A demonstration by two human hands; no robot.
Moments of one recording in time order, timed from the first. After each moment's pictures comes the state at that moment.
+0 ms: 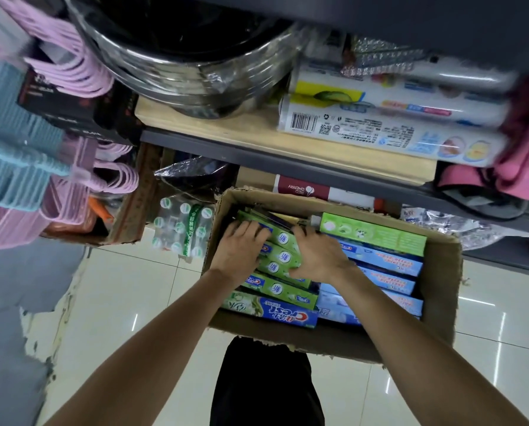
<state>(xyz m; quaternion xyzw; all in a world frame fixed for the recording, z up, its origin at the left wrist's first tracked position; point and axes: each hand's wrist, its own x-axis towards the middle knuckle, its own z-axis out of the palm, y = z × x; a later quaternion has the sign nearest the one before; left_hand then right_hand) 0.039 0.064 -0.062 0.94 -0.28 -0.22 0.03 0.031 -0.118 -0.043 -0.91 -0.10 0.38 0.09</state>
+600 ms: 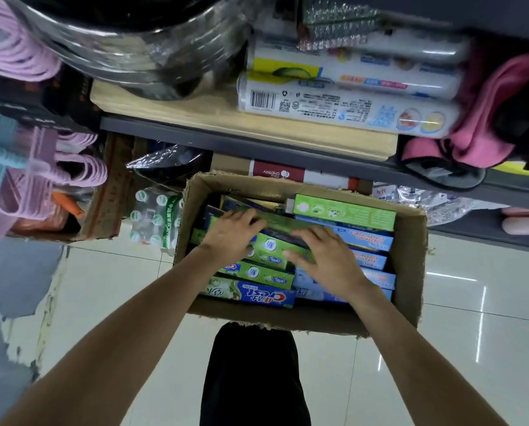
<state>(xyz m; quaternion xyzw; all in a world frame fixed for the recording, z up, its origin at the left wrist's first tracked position) 0.049 0.033 -0.052 0.88 -0.37 -0.31 -0.01 -0.027 -0.167 -0.017 -0.93 -0.02 0.28 0.23</state>
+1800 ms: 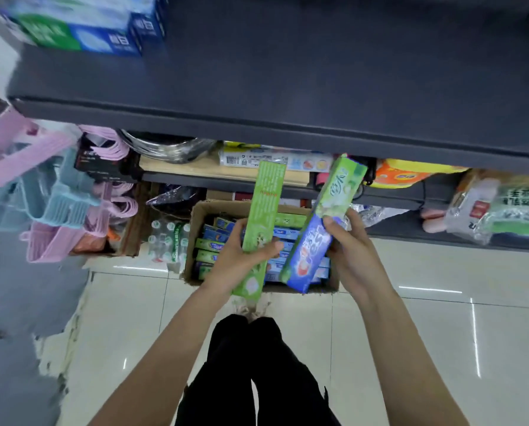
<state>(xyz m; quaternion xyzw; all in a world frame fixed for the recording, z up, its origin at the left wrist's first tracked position) -0.039 -0.014 0.250 0.67 0.12 -0.37 0.63 -0.077 -0.196 0.279 -0.47 0.37 0.05 0.80</state>
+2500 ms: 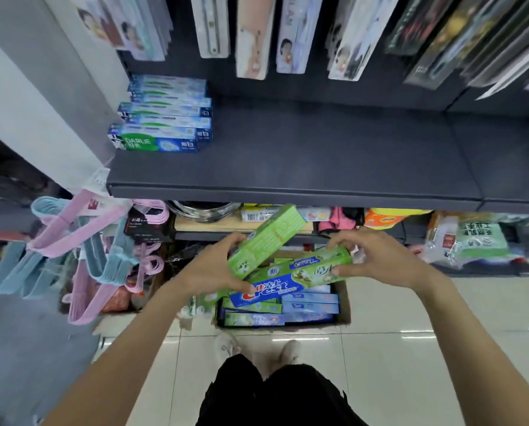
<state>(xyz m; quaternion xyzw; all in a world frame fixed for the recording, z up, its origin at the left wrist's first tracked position) 0.037 0.101 0.355 0.84 -0.19 -0.35 0.37 -0.056 -0.187 0.412 -0.94 0.02 0.20 0.28</state>
